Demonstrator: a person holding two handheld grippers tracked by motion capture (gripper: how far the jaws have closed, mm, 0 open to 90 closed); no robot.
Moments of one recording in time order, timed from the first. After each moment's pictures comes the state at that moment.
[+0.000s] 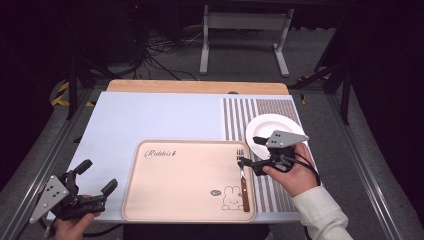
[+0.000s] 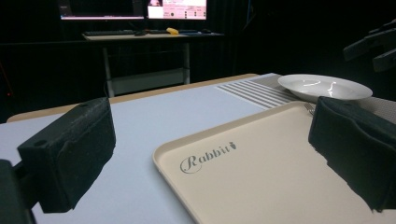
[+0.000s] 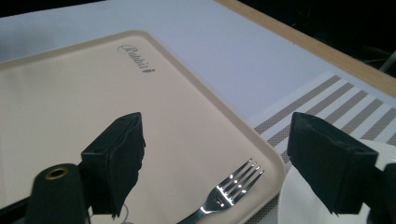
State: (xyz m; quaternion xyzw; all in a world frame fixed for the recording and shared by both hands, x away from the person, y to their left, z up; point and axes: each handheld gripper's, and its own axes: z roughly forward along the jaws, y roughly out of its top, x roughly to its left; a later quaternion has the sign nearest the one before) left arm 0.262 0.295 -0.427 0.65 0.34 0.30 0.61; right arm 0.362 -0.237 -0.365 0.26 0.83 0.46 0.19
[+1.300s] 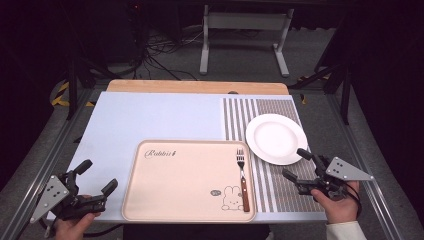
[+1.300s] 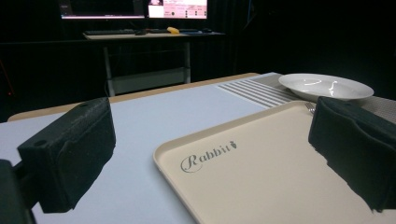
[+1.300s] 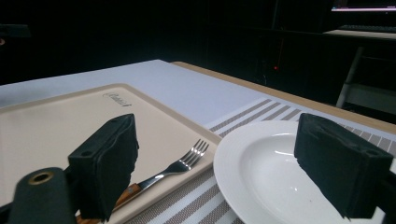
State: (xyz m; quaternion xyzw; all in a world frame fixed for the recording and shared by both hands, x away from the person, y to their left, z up) left arm 0.262 0.294 -0.428 0.65 0.34 0.30 0.61; right arm 0.306 -0.353 -0.405 0.27 0.72 0.59 0.26
